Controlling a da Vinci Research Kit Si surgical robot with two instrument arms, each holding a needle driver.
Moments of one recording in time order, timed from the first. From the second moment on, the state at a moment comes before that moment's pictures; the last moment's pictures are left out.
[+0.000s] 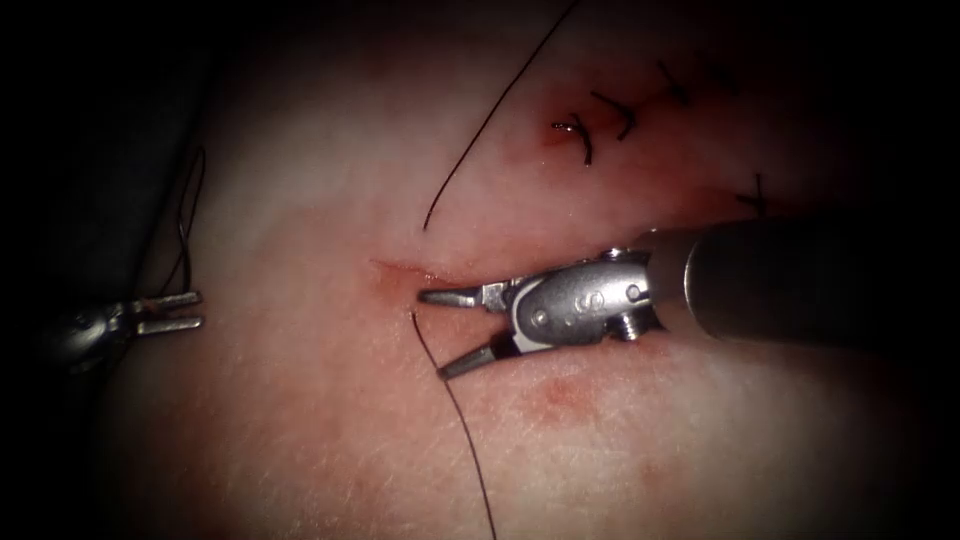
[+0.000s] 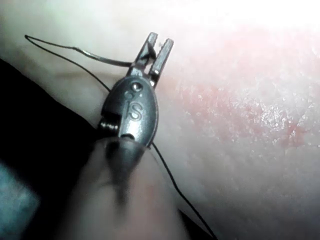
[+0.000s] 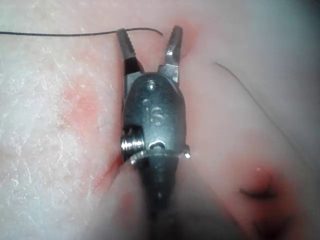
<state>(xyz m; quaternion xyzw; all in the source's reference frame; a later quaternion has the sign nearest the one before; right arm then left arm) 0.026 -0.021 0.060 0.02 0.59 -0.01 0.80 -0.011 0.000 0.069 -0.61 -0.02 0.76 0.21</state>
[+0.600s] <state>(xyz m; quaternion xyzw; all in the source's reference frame) 0.026 -0.022 0.061 0.02 0.58 -0.03 0.81 -0.011 0.000 0.069 -0.61 -0.02 0.76 0.21</state>
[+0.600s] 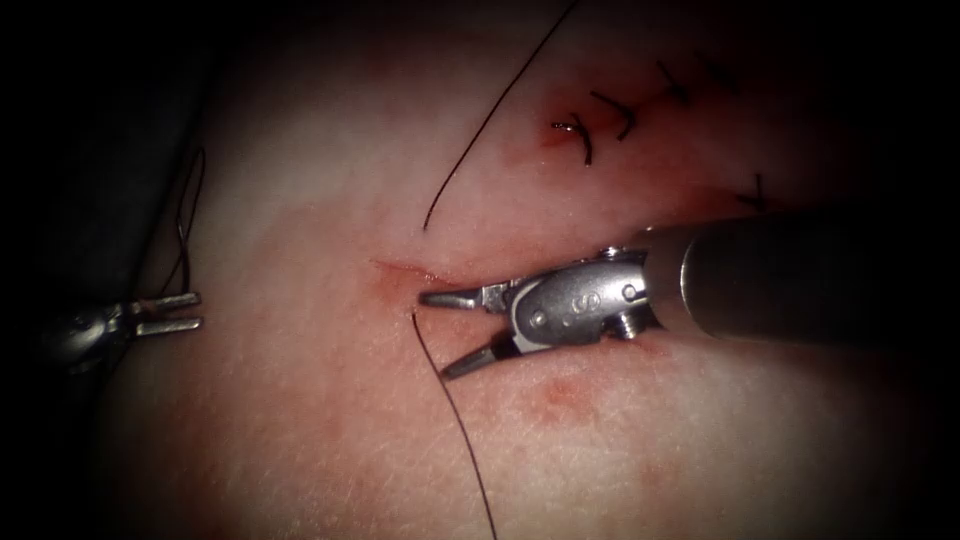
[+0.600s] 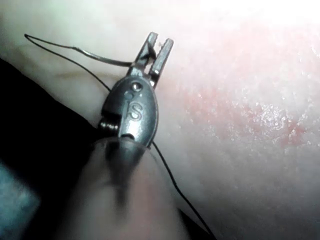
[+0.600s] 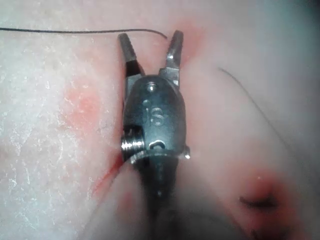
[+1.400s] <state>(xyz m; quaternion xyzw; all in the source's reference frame) 0.028 -0.024 0.061 0.03 0.55 0.01 0.84 -0.011 0.000 0.069 -0.61 -0.02 0.76 0.21</state>
